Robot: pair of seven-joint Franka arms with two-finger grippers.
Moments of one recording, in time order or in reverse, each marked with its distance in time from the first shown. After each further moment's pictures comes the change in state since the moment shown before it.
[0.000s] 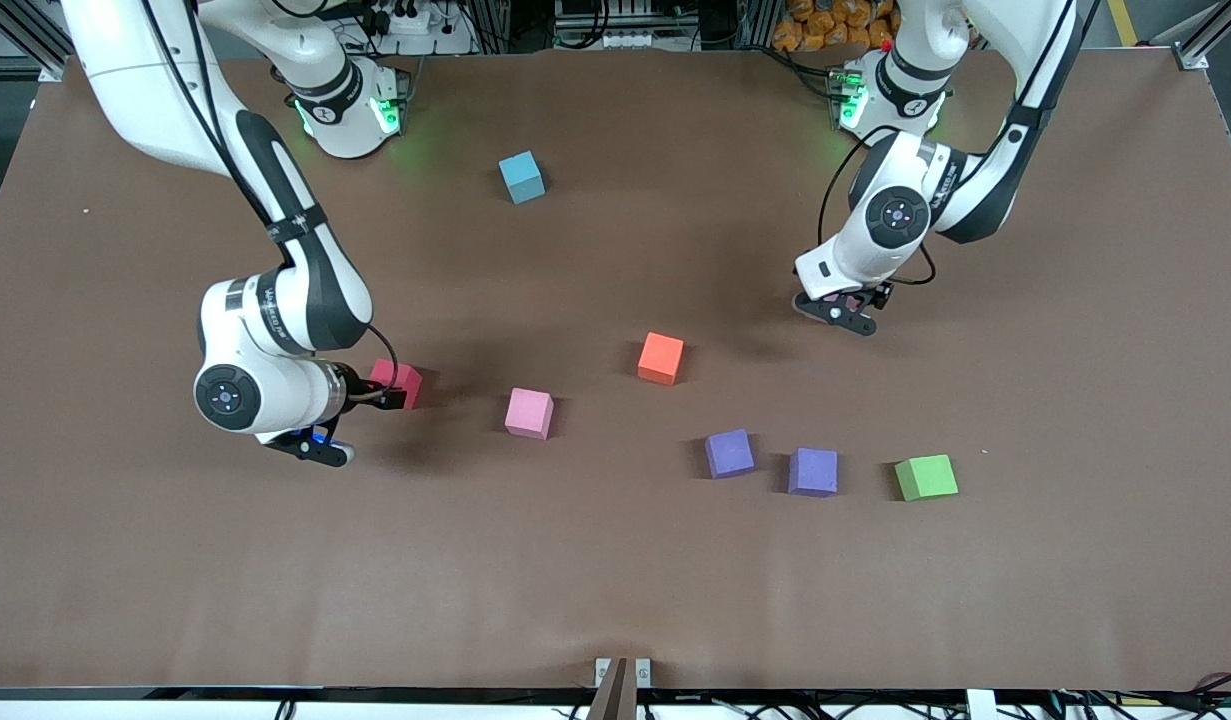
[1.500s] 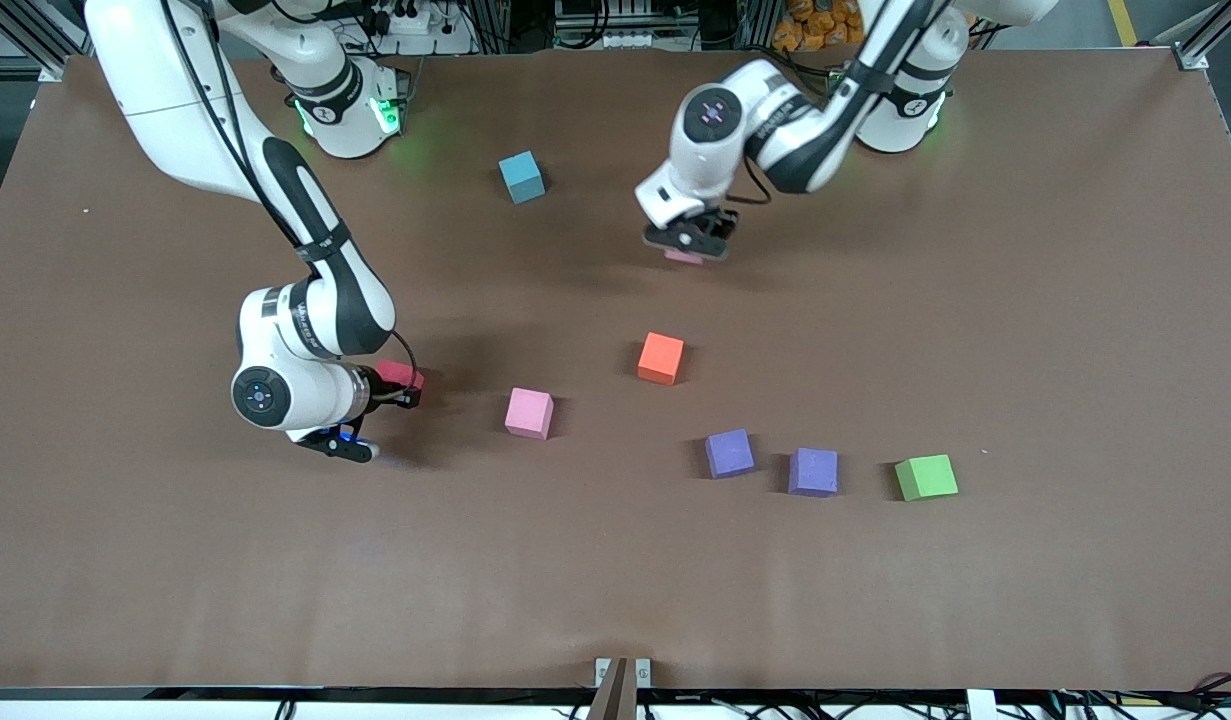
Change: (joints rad) left arm -0.283 0.059 -0.280 0.162 -0.093 0.012 -0.692; right arm 0.016 0.050 0.005 -0.064 0.057 0.131 -0.019
